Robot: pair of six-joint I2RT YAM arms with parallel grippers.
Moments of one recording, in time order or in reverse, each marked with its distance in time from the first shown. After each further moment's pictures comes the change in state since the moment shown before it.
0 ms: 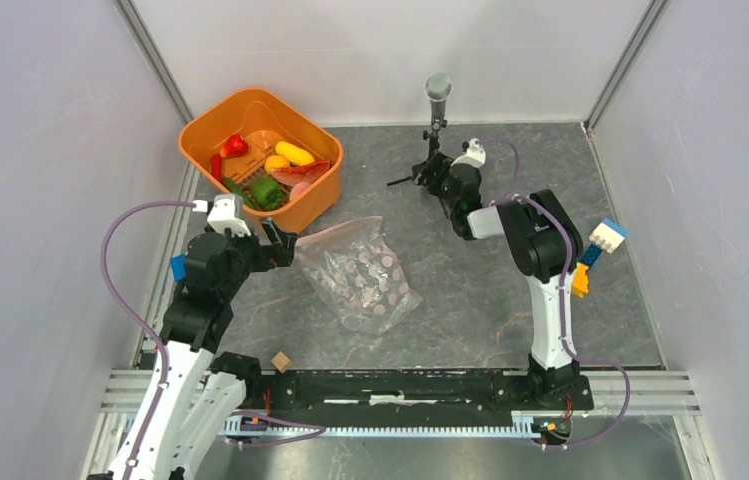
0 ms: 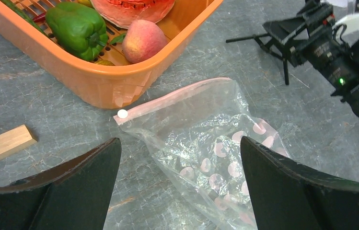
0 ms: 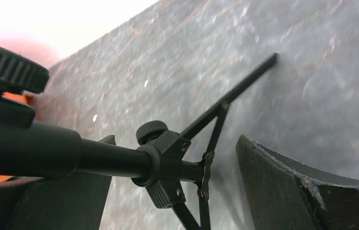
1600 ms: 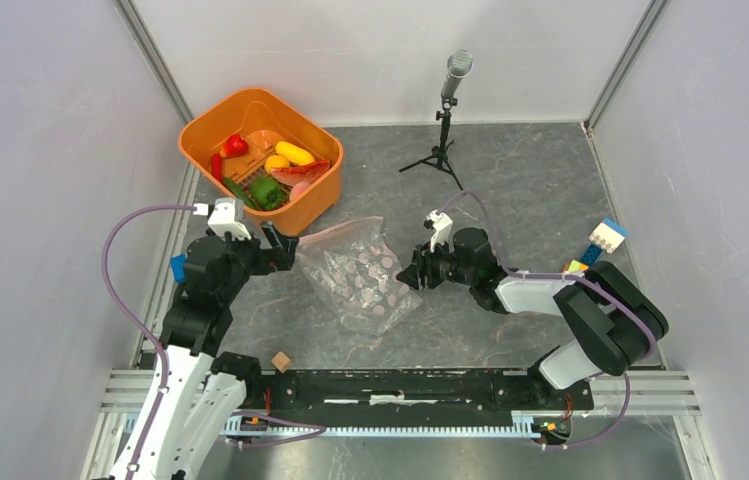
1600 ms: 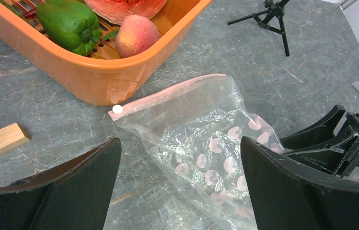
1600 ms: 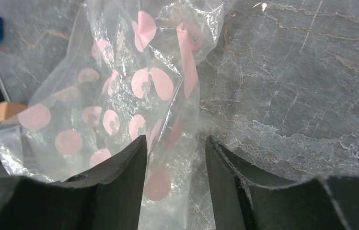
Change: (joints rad) left arm 0.005 -0.029 -0.018 -0.008 0.034 -0.004; right arm 0.233 -0.640 -0.616 -0.222 -0.552 -0.293
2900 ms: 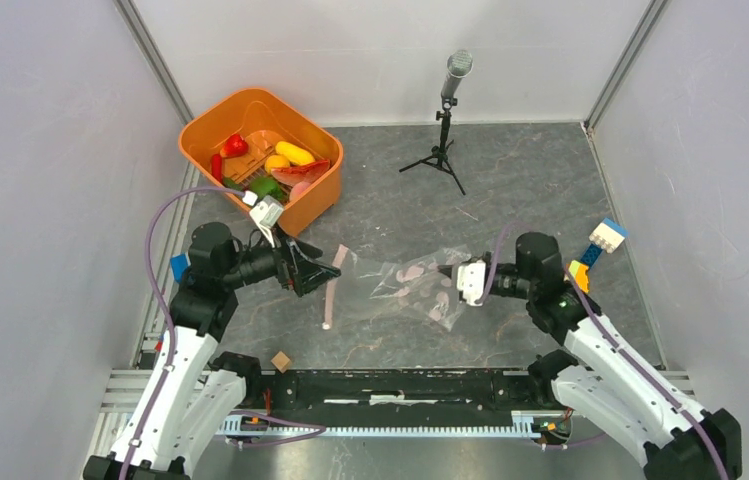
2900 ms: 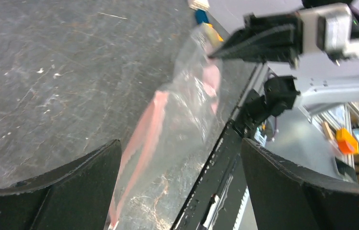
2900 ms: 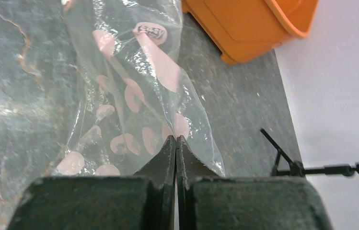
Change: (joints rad) left arm 0.002 0.101 0.002 0.156 0.769 -0.009; right arm -0.076 -0.746 0.026 -0.704 -0.330 -1.245
